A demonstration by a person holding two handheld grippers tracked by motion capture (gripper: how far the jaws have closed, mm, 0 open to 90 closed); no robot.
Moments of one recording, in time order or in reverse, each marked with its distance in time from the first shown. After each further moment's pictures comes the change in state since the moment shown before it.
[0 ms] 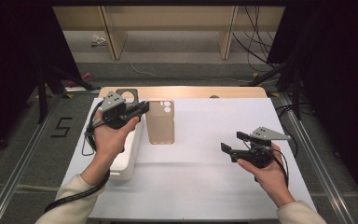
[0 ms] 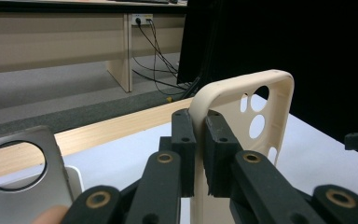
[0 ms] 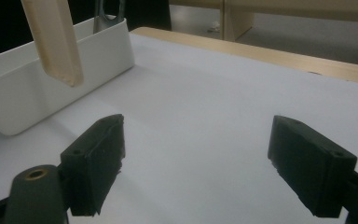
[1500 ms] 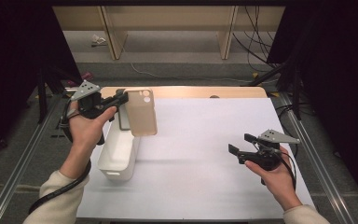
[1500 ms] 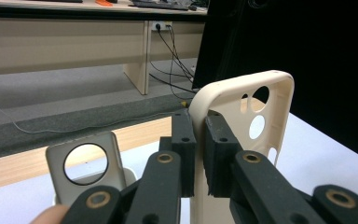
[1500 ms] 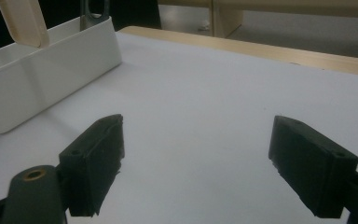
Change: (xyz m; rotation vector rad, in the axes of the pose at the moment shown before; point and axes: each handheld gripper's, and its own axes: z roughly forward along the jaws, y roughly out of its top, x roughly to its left) left arm 0.046 0.021 -0.028 -0.015 0.055 -0.030; right arm -0.012 -0.009 -0.015 -0.001 -0.032 0.028
